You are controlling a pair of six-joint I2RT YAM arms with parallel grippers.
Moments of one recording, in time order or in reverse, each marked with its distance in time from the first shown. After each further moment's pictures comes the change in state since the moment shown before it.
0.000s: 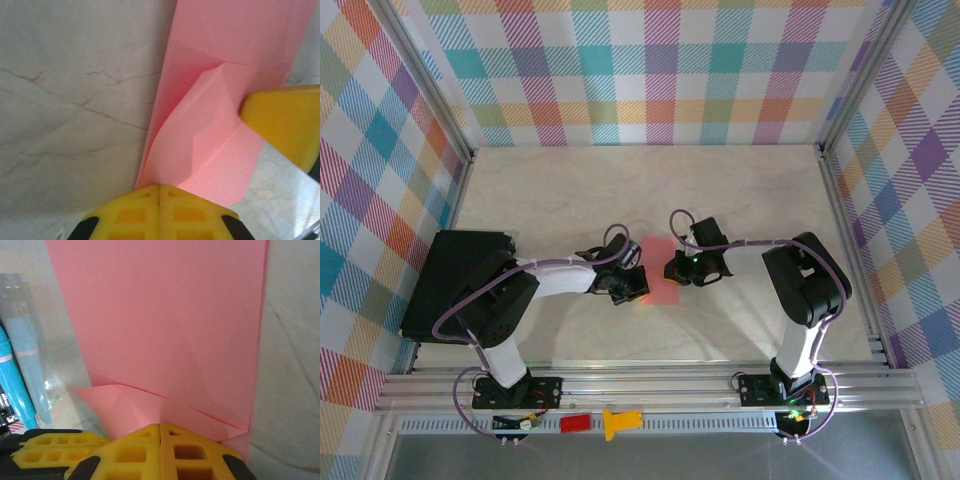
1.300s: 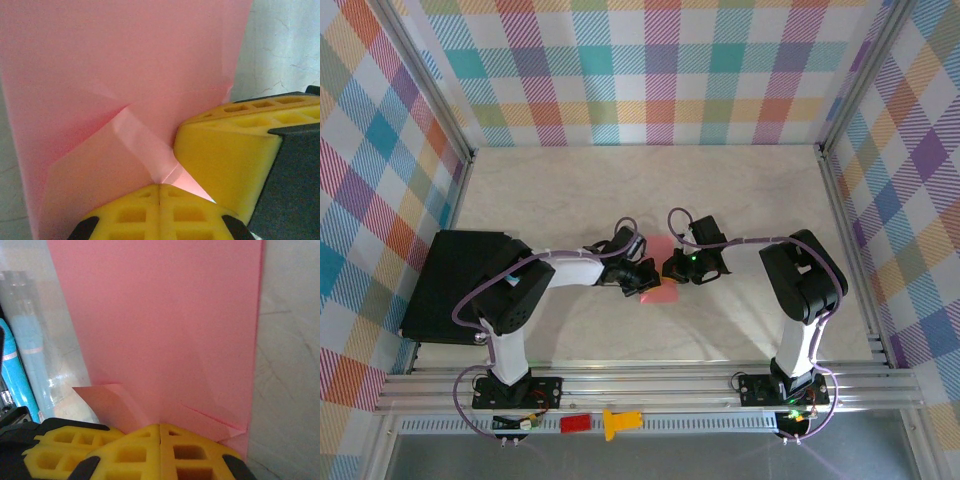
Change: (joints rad) left arm 0.031 0.116 0.045 0.174 0.136 0.023; right arm 0.000 0.031 0.026 0.003 -0.022 -0.022
